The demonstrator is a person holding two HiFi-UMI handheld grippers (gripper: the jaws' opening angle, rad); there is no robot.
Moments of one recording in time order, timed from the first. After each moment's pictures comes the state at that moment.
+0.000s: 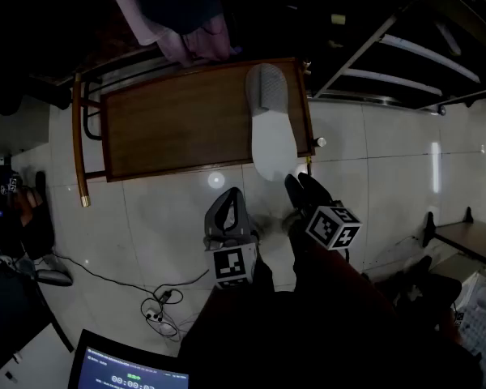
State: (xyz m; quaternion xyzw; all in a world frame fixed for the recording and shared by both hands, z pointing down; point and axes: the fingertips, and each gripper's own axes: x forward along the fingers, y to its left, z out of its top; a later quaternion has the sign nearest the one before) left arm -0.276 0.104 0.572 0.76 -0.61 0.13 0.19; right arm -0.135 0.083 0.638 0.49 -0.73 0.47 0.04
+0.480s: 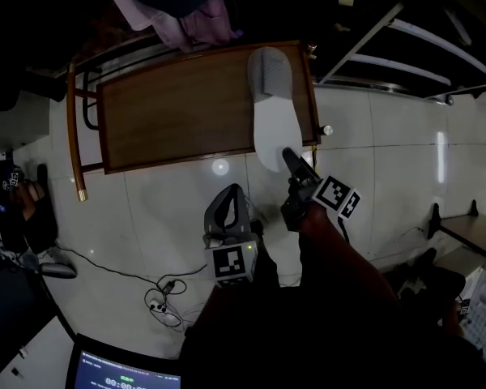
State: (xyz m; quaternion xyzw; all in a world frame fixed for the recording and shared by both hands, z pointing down) left arm -0.278 0.109 0.590 0.76 -0.61 0.14 0.20; right arm -0.149 0.048 0.685 0.46 -0.62 0.63 -0.10
